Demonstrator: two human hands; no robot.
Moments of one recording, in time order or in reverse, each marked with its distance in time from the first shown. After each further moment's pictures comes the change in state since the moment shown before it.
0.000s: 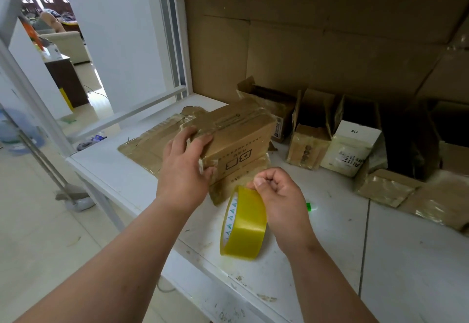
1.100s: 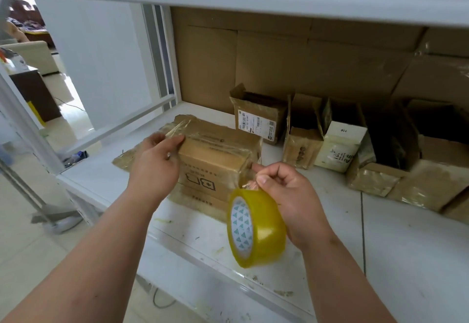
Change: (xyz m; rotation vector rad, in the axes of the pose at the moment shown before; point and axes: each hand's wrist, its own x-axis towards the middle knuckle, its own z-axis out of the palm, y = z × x) left_hand 0.028 -0.043 -0.044 -0.308 -0.052 -0.220; right_hand -0.016 -0.036 0.006 0.168 -0.042 0.064
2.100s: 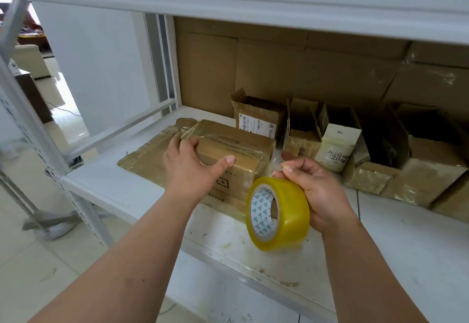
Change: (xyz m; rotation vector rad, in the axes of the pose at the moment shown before) left_hand -0.021 0.024 0.022 0.026 -0.057 -0.037; right_hand 0.004 -0.009 -0.024 0.249 0.049 0.074
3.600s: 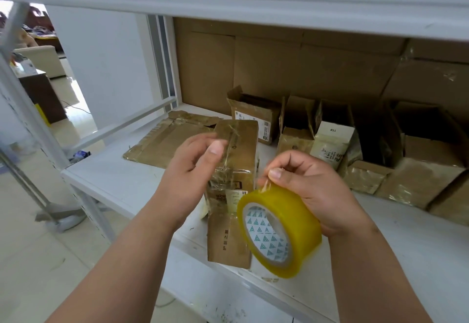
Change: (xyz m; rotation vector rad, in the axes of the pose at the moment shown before) left_hand -0.061 0.048 -0.019 -0.369 -0.152 0.206; right_hand -0.034 -0.036 -0.016 -0.212 -0.356 -0.166
